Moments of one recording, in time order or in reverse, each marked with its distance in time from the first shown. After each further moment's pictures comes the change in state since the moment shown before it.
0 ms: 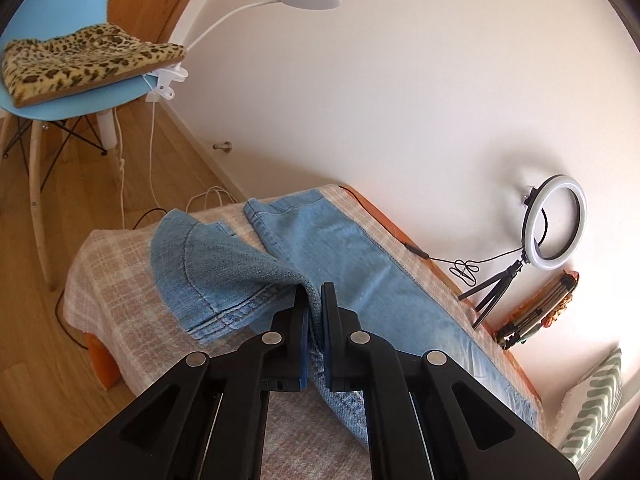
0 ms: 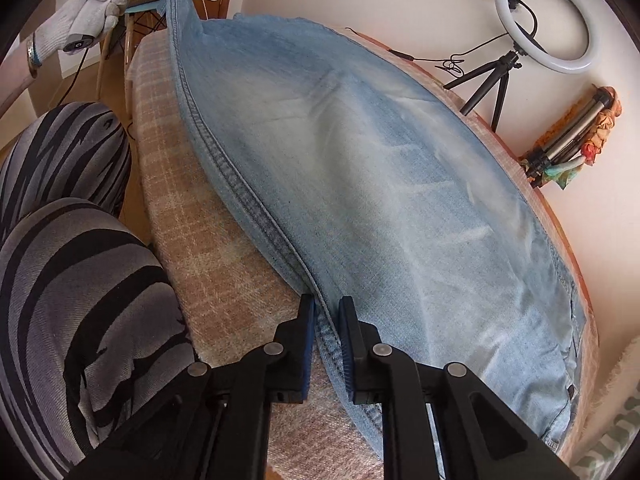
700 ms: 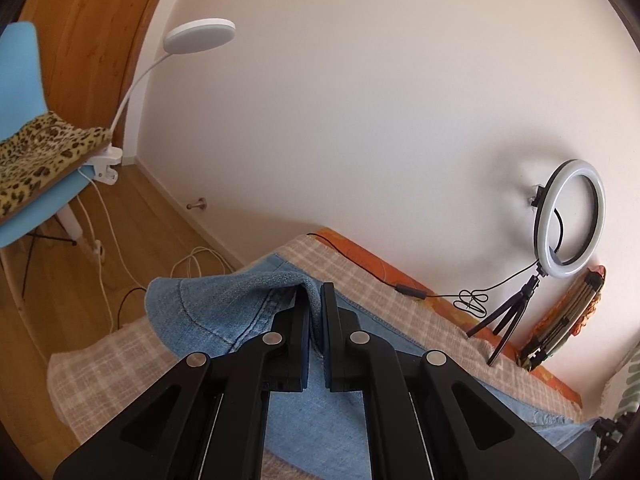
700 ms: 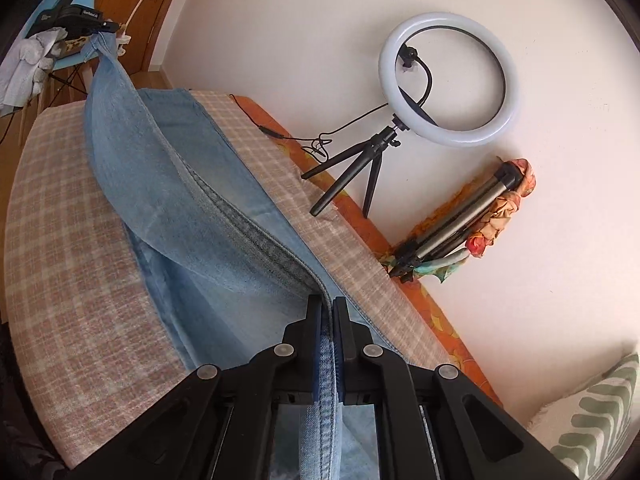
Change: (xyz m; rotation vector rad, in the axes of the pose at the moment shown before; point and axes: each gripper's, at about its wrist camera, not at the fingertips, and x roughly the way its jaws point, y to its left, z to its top) left arm 0.082 -0.102 0.071 0.220 -0.065 0.066; right arm 0.011 -0.177 0.142 0.031 -0.095 -0.266
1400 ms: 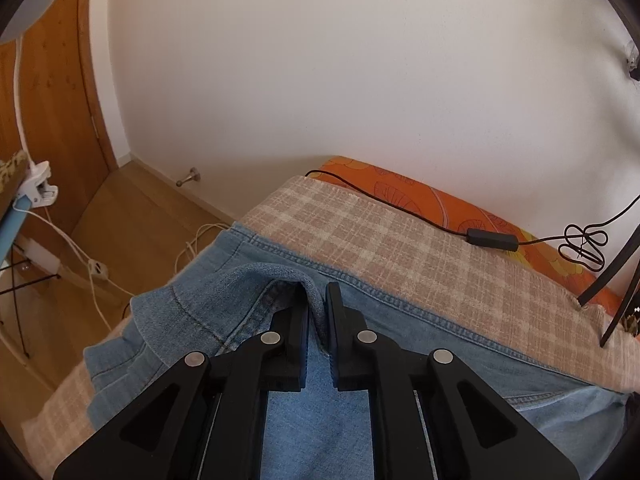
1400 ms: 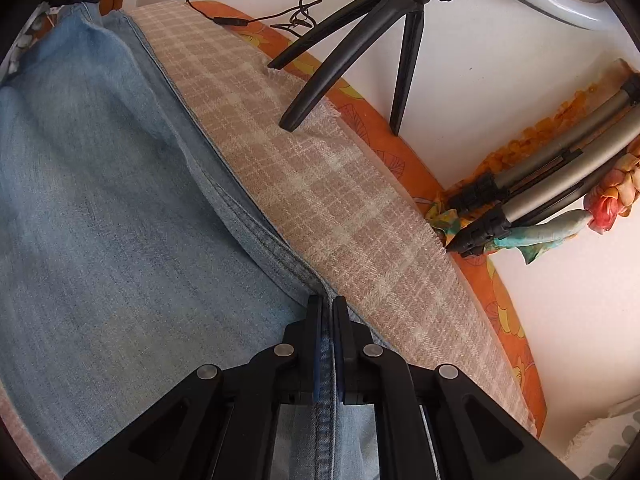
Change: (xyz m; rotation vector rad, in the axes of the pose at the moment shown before) left arm 0.202 -0.057 -0.022 0.227 0.250 0.198; right arm 0.210 -0.017 -0.002 0.039 0.273 0.114
